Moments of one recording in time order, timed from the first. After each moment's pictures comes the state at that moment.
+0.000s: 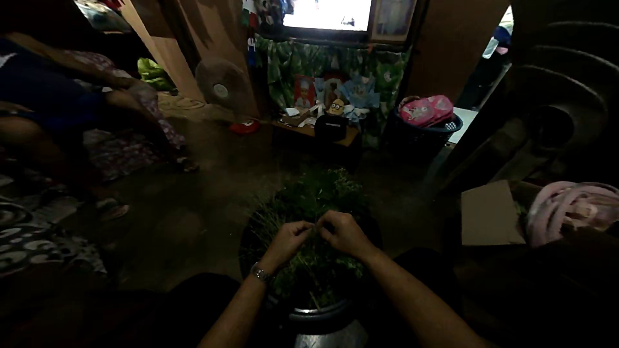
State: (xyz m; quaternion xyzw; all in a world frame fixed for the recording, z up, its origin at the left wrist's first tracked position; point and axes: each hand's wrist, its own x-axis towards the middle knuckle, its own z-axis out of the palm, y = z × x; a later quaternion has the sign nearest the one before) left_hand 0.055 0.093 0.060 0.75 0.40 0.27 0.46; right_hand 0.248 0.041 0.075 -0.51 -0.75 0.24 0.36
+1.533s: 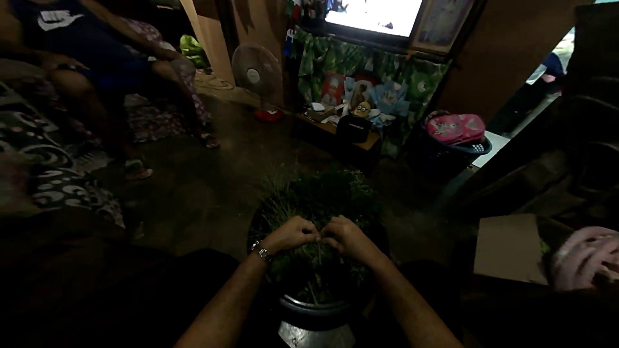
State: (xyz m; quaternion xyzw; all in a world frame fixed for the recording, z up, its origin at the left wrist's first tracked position) left_hand 0.026 0.114 0.056 0.83 0.36 0.10 0.41; right_hand 0.242 0.061 0.050 -0.45 -0.84 0.22 0.22
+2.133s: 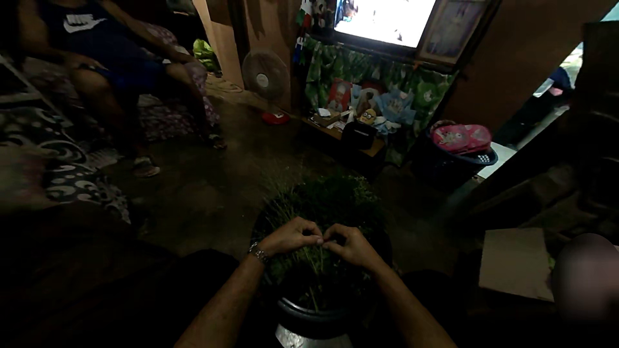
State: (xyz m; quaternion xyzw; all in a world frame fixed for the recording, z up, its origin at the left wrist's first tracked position) left_hand 0.013 0.114 0.061 0.81 0.32 0.16 0.47; right_hand 0.237 0.056 0.048 -0.43 -0.74 0.40 0.34
